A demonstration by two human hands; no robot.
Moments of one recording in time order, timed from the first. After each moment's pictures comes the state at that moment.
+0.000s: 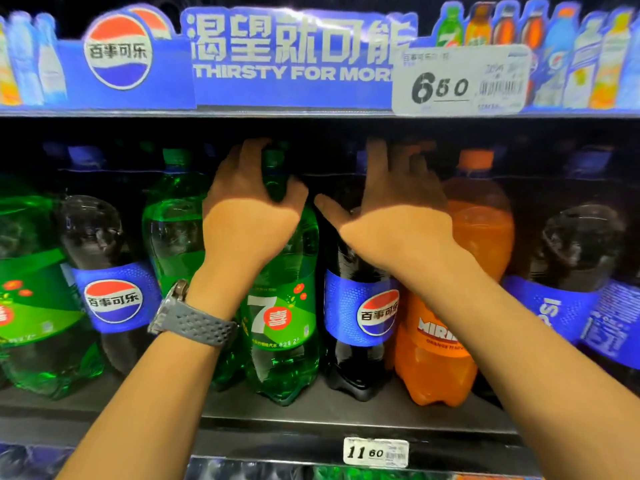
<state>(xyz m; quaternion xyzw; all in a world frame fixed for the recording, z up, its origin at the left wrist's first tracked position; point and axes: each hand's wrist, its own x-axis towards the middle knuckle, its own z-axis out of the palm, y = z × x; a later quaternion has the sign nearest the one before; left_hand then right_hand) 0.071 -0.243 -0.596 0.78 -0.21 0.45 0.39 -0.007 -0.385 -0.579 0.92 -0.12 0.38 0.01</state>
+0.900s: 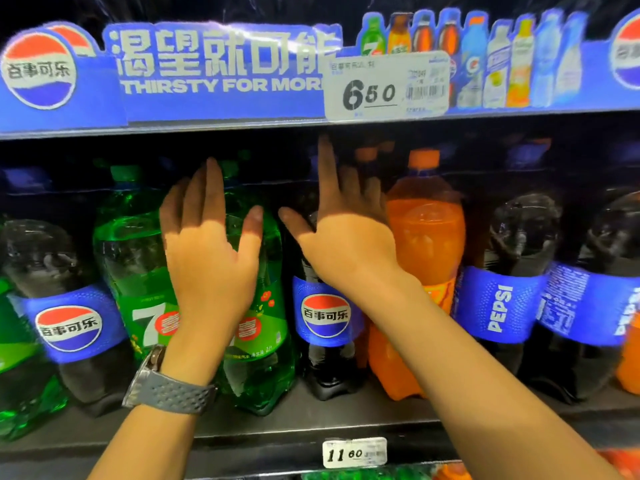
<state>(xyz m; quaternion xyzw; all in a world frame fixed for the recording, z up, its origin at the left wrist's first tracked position) 0.060 -0.243 -0.635 0.77 -0.22 0.51 0.33 0.000 -0.382 -0.601 0.91 -0.10 0.40 -0.08</state>
